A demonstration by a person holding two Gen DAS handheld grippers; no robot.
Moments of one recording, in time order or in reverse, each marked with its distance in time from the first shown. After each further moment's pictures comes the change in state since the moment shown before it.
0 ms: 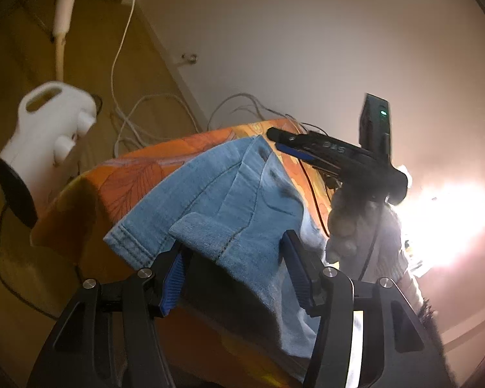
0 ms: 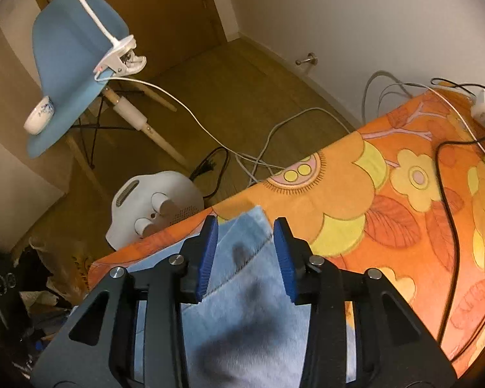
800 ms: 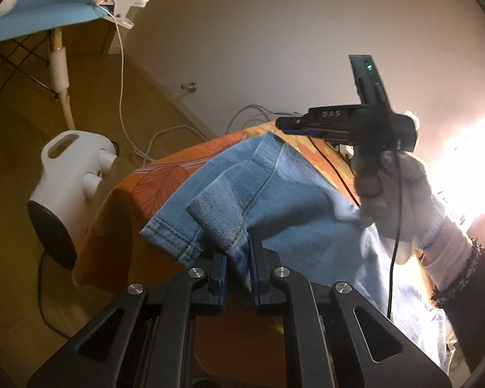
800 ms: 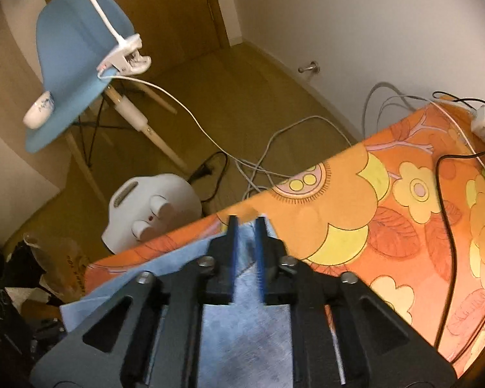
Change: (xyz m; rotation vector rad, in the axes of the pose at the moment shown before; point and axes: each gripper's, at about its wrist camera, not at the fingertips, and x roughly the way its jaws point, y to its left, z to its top) left arm -0.010 -0.005 -0.028 0.230 -0.085 0.137; right arm 0.000 0.005 0.002 -0.034 -0.030 -0.025
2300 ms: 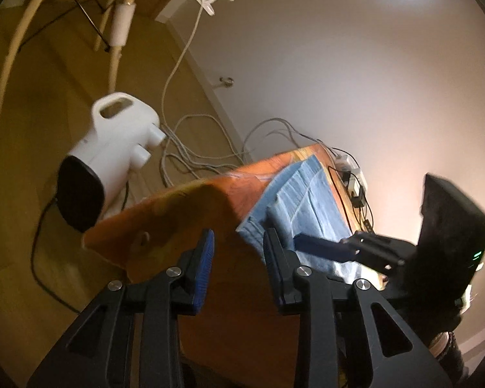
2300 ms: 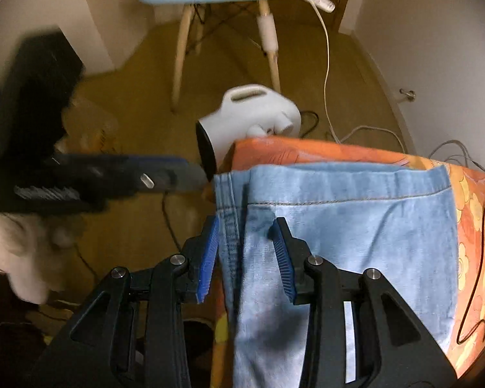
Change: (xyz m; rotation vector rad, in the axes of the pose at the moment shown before) left arm -0.031 0.084 0.007 -0.300 0.012 -0.050; right arm -0.012 0.181 -0.109 -0.502 0.168 0.034
